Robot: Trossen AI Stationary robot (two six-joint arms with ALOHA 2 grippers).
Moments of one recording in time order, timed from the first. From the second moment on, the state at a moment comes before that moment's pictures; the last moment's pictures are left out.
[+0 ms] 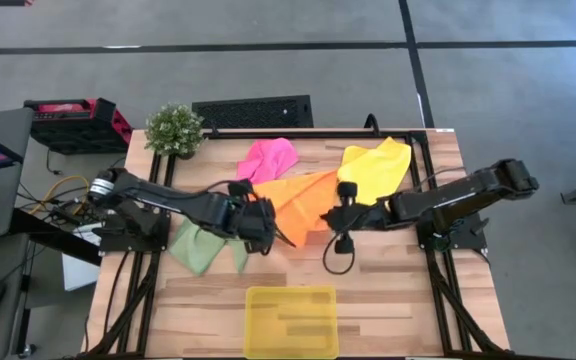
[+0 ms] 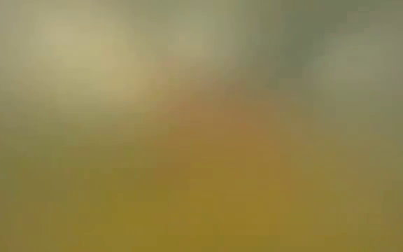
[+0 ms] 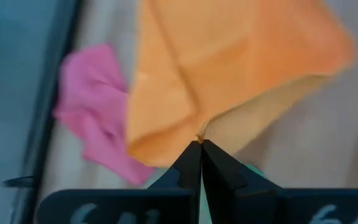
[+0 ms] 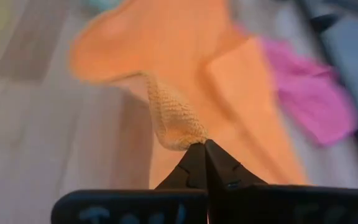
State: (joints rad) left arm -0.23 1.66 1.54 -1.14 -0.56 -0.37; right arm 0.18 1.34 0.77 -0.17 0.37 -0.14
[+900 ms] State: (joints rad) left arm 0.05 1.59 1.54 -0.90 -1.08 -0.08; right arm -0.17 1.00 0.77 0.03 0.71 -0.42
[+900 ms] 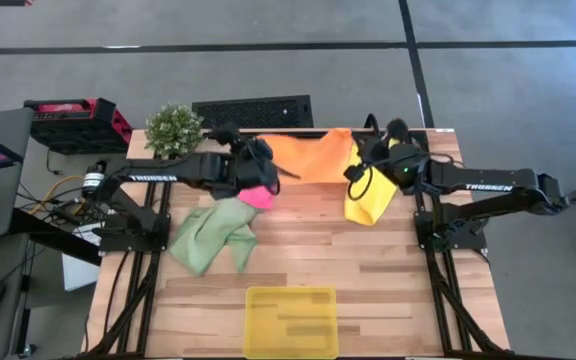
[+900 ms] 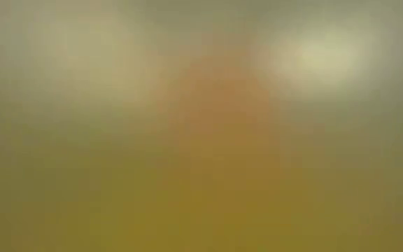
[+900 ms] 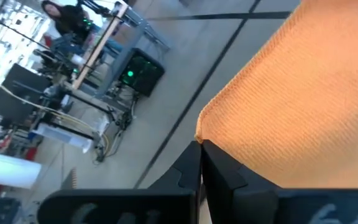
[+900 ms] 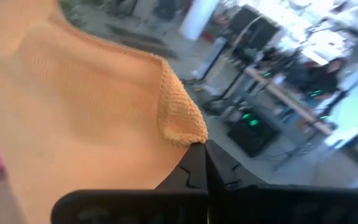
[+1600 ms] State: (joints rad) left arm 0.15 1.56 1.54 -0.54 -1.08 0.31; right arm -0.22 1.02 0.89 -0.05 0.71 -0.56
